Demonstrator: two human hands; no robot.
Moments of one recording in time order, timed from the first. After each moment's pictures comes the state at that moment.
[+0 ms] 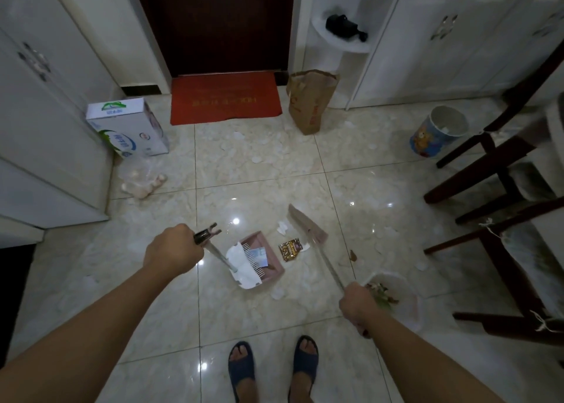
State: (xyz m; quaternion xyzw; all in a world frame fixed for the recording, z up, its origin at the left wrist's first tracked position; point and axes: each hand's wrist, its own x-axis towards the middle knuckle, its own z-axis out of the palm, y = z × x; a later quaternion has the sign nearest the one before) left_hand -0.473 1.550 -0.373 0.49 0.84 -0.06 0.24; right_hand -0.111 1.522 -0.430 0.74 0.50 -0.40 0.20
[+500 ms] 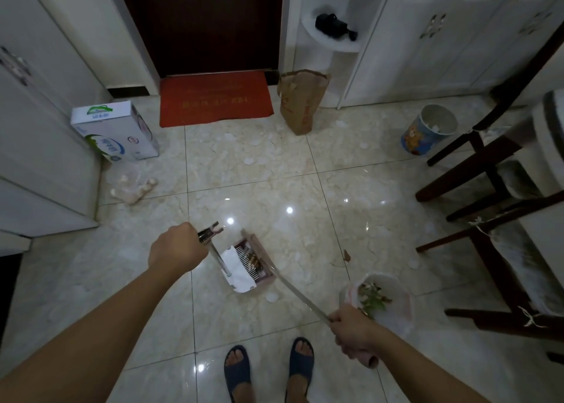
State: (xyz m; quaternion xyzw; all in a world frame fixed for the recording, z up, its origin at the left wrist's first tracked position) left_hand -0.456 1.581 -0.376 0.50 0.83 -0.06 0.23; right_hand -0.106 1.507 -0.390 0.66 0.43 -0.59 0.18
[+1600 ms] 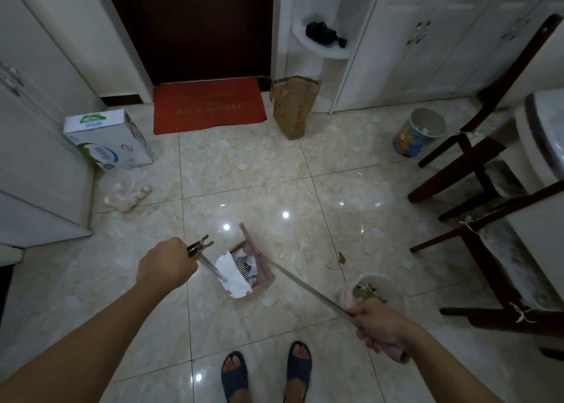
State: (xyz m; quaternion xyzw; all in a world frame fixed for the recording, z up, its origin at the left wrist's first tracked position) left_hand -0.460 1.560 -0.376 0.50 0.83 -0.06 0.24; right_hand -0.056 1.511 -0.363 0.70 0.38 -0.60 0.10
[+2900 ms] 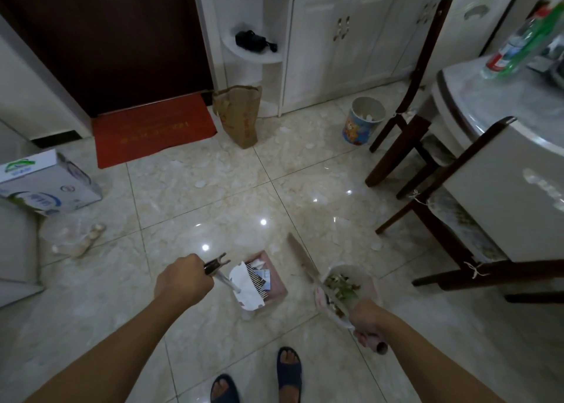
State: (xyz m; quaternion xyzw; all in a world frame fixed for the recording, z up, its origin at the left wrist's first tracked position) left_hand -0.320 1.584 -0.370 0.61 0.75 -0.09 0.24; right_hand 0.031 1.492 -0.397 0.79 0.27 -0.55 0.08
